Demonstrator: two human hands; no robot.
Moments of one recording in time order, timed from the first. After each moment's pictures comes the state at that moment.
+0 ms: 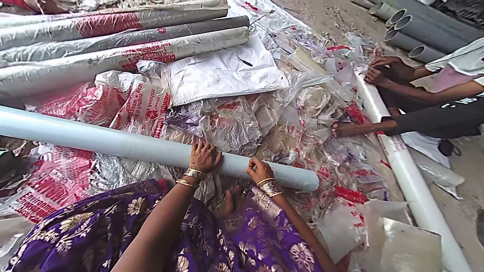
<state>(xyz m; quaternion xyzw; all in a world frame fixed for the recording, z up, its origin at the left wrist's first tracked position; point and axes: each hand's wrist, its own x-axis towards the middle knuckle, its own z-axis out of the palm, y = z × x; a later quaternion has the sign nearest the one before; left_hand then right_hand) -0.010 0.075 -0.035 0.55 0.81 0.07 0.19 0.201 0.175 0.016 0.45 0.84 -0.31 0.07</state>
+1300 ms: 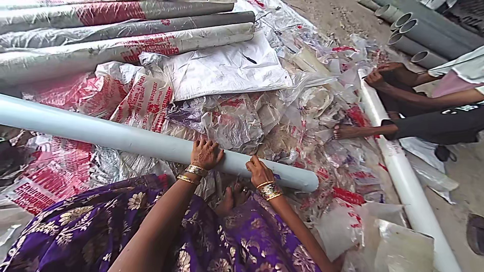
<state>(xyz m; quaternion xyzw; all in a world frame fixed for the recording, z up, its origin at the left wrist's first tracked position) -0.011 0.074 -0.040 0.55 0.81 0.08 0.18 0.208 0.161 -0.007 0.35 0.92 -0.15 0.08</state>
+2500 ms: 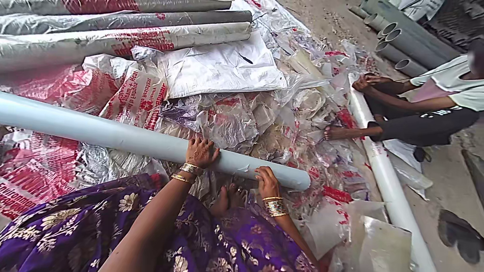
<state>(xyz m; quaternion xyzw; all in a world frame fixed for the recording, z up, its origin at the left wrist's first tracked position) -0.014 0.077 -0.034 0.54 0.81 0.08 0.21 0.256 0.139 -0.004 0.41 0.88 -0.20 -0.16</state>
